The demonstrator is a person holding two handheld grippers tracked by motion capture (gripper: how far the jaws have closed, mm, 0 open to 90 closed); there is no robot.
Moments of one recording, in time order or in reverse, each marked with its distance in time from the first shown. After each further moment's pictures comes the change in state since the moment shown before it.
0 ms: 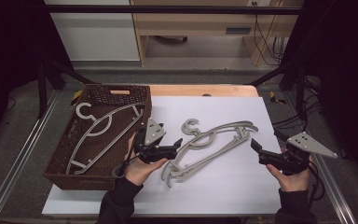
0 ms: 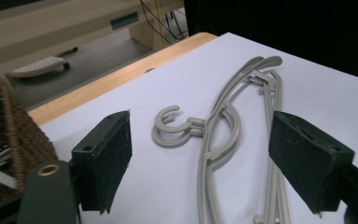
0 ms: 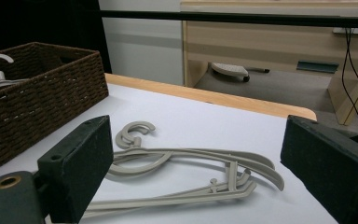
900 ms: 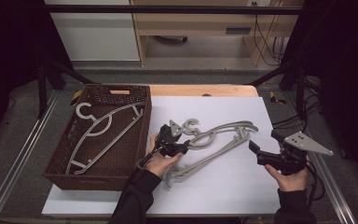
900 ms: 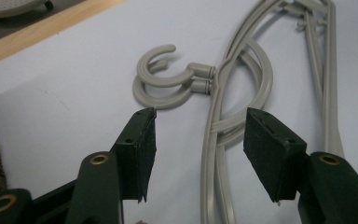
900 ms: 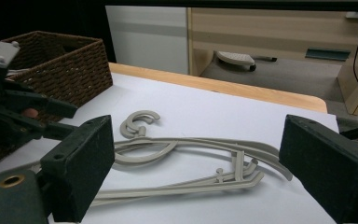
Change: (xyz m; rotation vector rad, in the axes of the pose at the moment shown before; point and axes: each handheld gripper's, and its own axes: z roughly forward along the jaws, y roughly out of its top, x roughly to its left) left arm -0.004 -0.032 0.096 0.242 0.006 -0.008; right arm 0.000 -0.003 0.005 0.050 0.022 0.010
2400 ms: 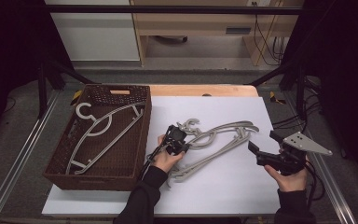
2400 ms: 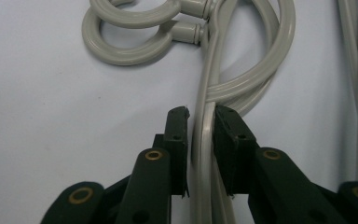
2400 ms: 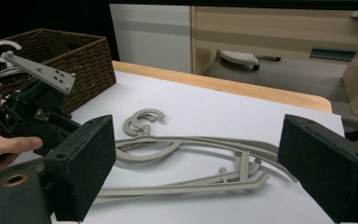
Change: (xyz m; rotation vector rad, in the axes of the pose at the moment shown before) left arm 0.006 -0.005 0.049 0.208 -0.127 -0.070; right arm 0.001 -0.001 0.001 0.004 0.015 0.000
